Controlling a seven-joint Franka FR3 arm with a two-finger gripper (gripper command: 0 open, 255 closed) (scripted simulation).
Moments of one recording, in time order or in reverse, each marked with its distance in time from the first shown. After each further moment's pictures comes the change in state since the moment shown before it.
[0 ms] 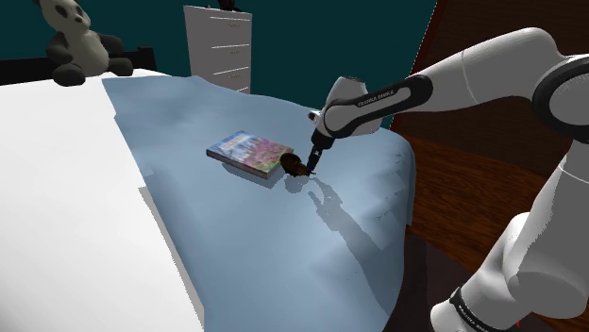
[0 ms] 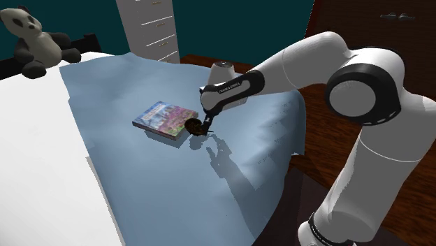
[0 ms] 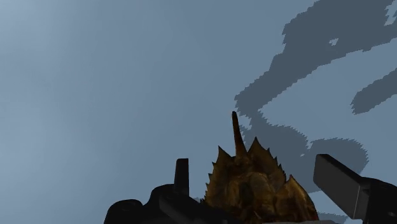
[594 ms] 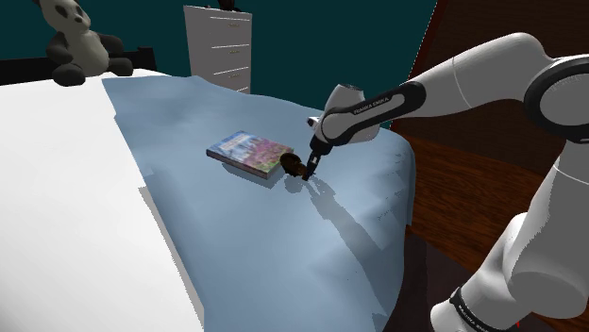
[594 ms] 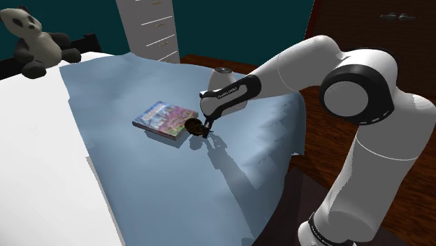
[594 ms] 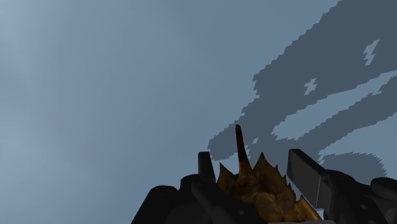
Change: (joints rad) arm 0.001 0.030 0.005 -0.024 0.017 0.059 -0.016
